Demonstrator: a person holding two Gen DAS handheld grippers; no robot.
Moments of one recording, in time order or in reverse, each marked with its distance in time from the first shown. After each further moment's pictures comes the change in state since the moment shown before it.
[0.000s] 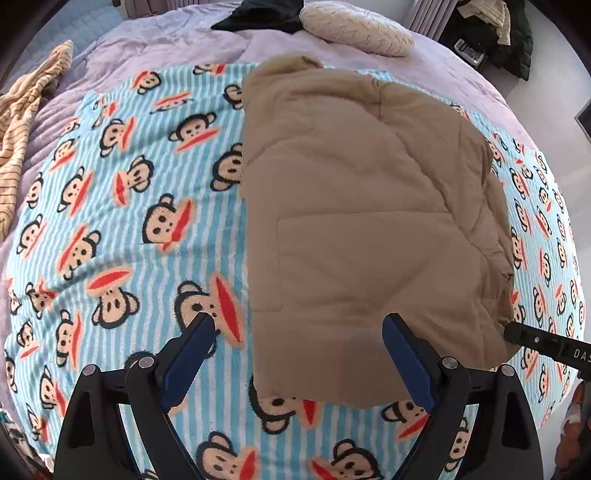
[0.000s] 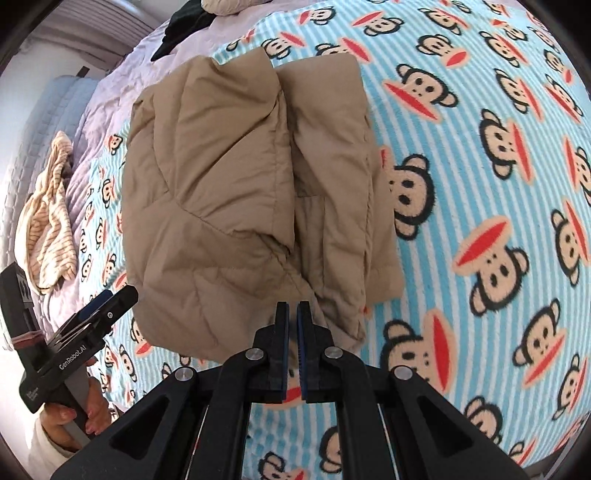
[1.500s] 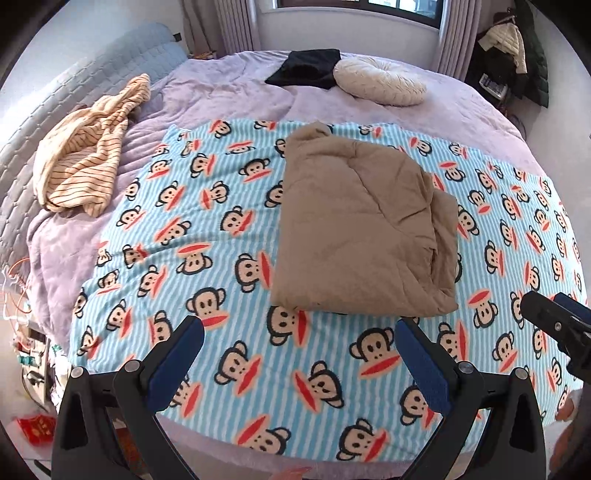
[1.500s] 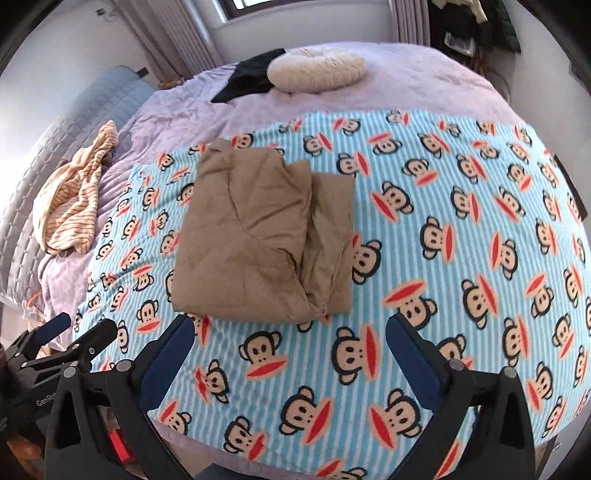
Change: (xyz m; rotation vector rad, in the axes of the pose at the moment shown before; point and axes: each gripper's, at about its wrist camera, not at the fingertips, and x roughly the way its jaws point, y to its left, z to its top) left arm -0.174 -0.072 -0.082 -0.098 -0.160 0.214; right arm -0.155 0.035 -0.073 -0.274 -0.290 -0.091
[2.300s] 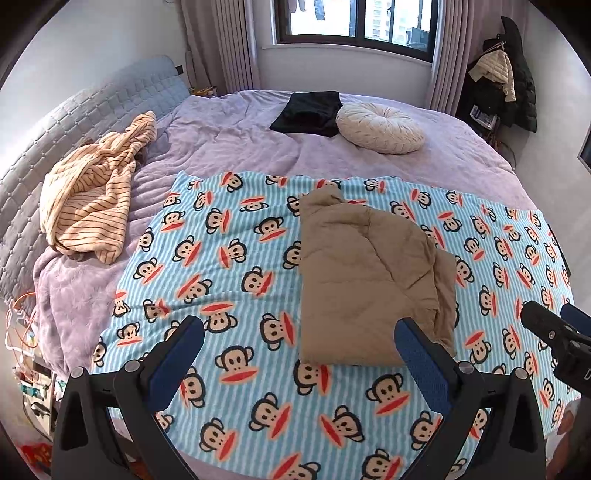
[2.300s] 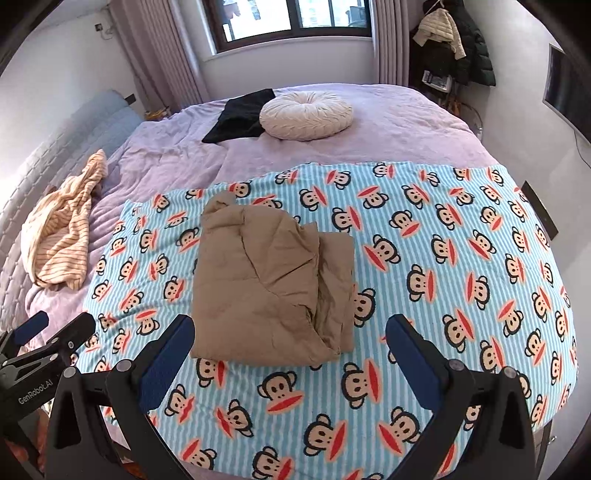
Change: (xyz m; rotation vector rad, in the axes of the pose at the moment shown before) left arm -0.043 0.051 0.057 0.014 -0.134 -0.034; right arm -0.044 0.068 0.036 0.025 -0.142 -0.138
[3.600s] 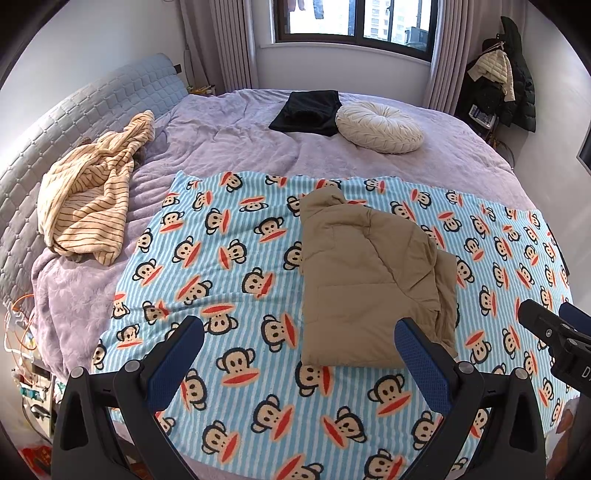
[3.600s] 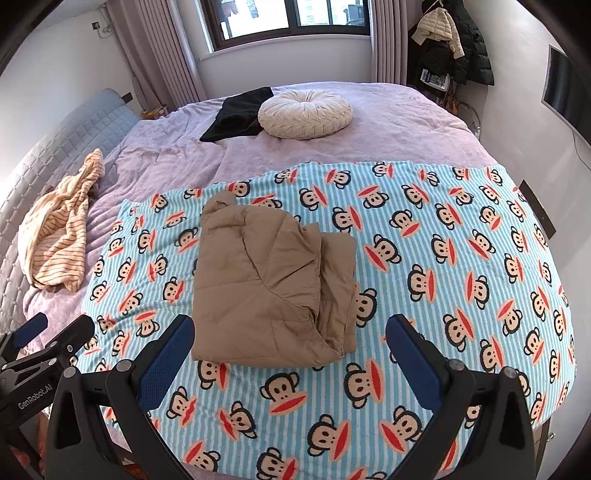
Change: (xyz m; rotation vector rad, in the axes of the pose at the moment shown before) left arm 0.000 0.004 0.001 0.001 0.004 -0.004; right arm -0.001 0.008 0.001 0.005 0.000 -0.016
